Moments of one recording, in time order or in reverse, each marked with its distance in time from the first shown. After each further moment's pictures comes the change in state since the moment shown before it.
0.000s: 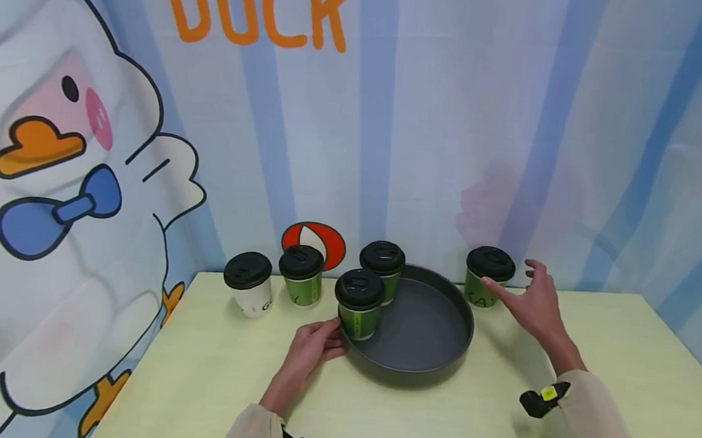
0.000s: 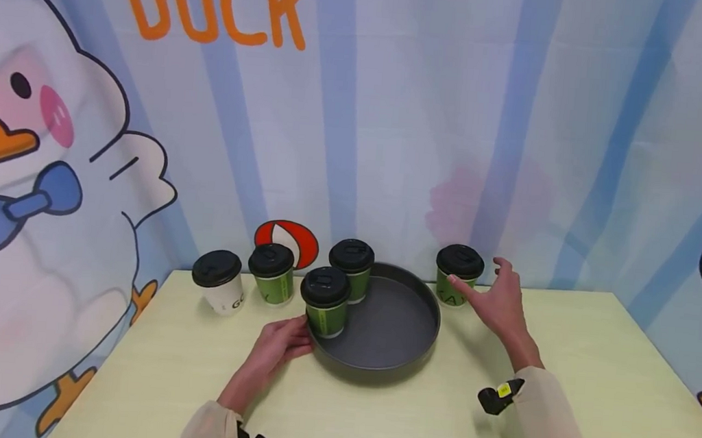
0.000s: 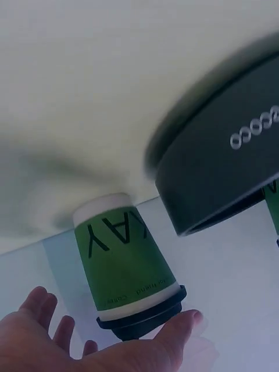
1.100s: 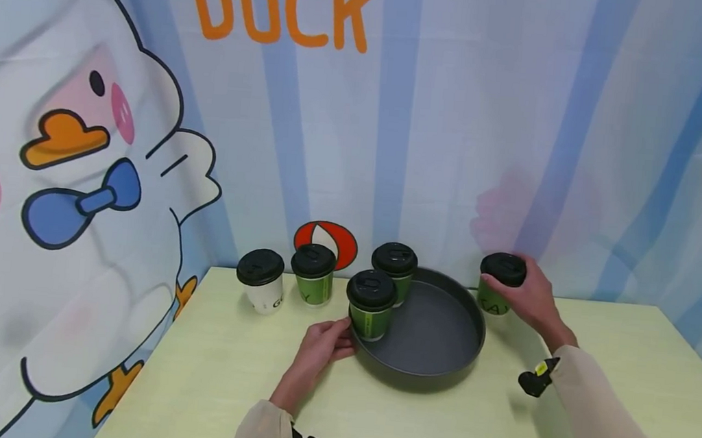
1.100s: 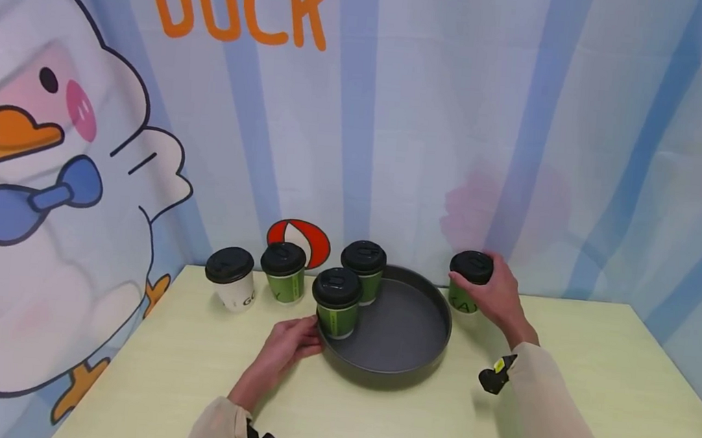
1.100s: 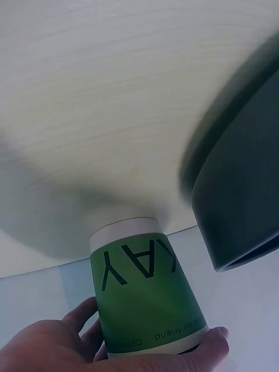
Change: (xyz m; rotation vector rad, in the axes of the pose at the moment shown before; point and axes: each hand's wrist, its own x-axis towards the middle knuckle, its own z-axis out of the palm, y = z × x) left_hand 0.002 -0.001 -0.001 0.002 0.003 -0.008; right_hand 0.035 0.002 0.015 0.044 -0.104 -0.081
